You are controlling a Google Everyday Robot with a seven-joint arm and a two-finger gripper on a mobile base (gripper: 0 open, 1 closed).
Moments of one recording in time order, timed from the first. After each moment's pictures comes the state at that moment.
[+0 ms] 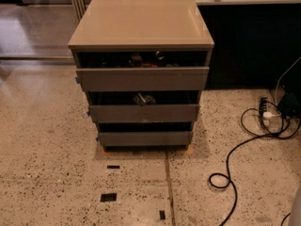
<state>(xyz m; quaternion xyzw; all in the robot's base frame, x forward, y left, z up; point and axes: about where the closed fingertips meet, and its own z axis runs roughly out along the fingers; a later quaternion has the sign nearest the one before) 0.635 -0.613 0.808 0.54 0.77 0.18 0.27</state>
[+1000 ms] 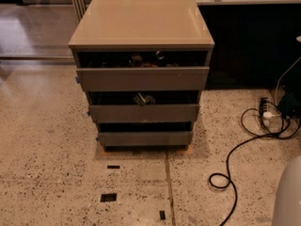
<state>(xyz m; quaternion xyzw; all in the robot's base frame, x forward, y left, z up) 0.685 -0.551 0.829 0.54 0.77 0.21 0.26</state>
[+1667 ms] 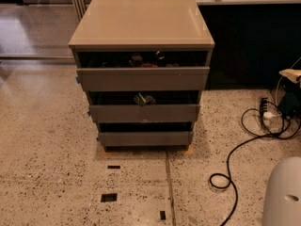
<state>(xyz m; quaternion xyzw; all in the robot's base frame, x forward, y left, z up) 0.695 -0.562 0.693 0.57 0.78 0.18 0.20</state>
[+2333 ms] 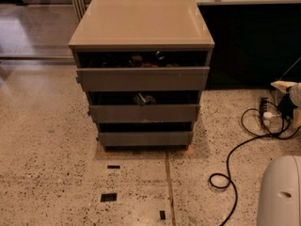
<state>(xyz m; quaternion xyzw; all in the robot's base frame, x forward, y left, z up) 0.694 -0.560 0.633 0.58 0.78 0.15 0.17</state>
